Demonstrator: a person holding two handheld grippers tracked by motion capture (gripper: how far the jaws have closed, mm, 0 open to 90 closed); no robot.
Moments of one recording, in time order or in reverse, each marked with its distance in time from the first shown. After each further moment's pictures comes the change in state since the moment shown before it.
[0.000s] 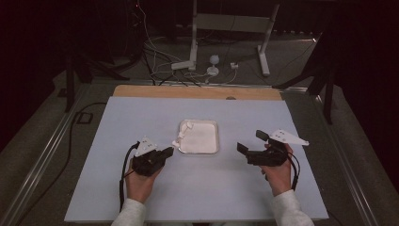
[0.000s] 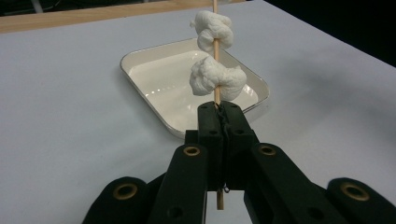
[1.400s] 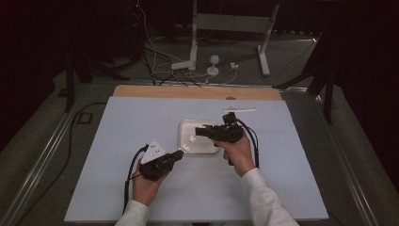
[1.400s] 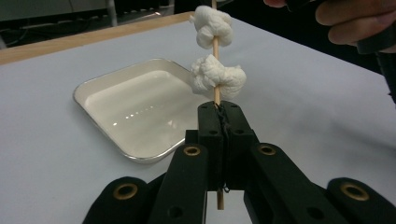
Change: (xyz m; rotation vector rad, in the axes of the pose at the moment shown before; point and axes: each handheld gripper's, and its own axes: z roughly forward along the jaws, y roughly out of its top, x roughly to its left) left arm -0.019 -0.001 0.005 -0.067 -0.114 0.114; right arm 0.043 0.046 0.110 0.270 0.324 0.261
